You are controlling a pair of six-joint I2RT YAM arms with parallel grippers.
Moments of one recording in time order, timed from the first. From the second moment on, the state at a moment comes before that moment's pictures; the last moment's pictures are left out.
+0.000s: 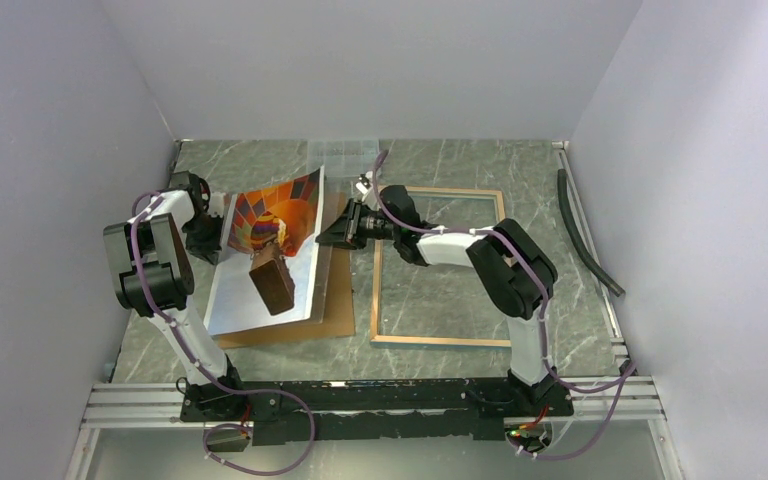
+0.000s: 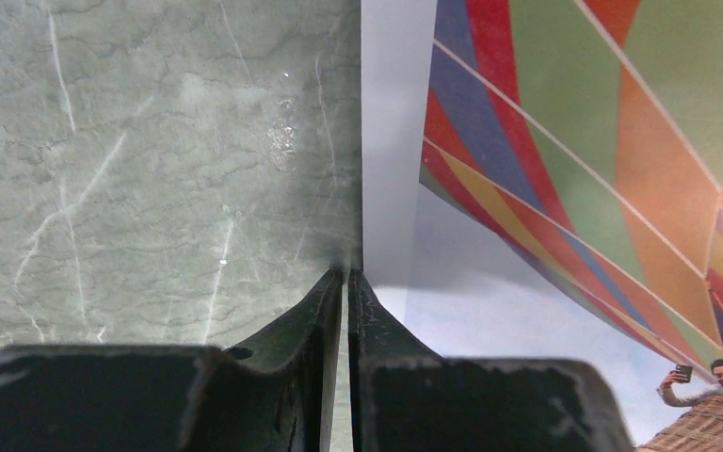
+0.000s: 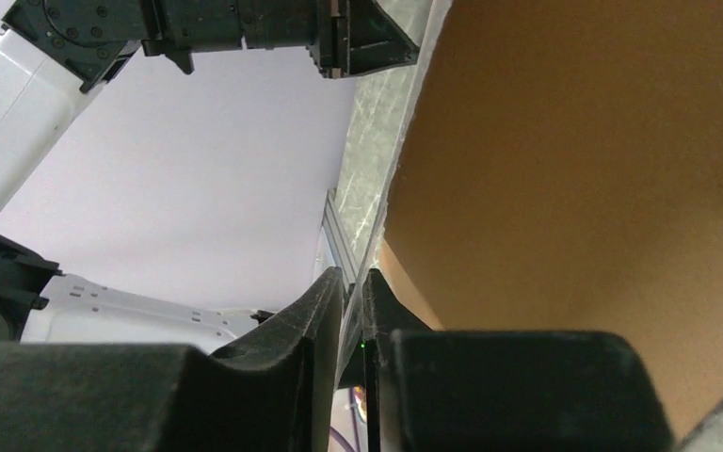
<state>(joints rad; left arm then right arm) 0.27 1.91 1.28 -0.72 0.01 0.27 0.69 2.01 1.17 0.60 -0.64 1.15</state>
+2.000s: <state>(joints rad) -0.50 2.09 1.76 -0.84 0.24 0.01 0.40 1.10 1.49 -1.13 0.10 0.41</state>
